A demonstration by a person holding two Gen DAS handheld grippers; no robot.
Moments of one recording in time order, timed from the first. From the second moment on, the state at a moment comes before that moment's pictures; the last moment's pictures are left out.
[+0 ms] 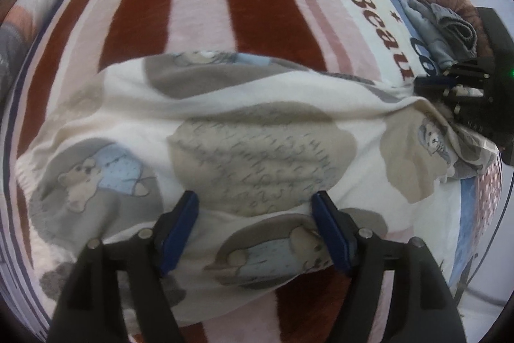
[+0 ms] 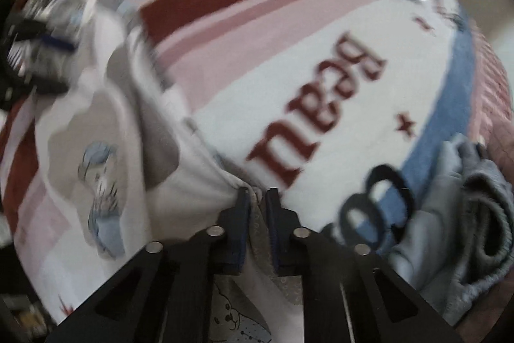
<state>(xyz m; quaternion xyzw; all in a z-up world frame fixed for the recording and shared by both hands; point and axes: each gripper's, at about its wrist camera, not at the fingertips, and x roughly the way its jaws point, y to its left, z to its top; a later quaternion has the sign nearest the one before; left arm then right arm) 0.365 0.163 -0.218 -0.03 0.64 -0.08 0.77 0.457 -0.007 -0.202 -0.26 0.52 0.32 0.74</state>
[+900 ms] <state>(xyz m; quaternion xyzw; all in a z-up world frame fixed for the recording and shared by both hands) 0.233 0.344 -0.222 -0.39 0.56 0.06 0.73 0.386 0.021 -0.149 0.01 0.55 0.33 0.77</state>
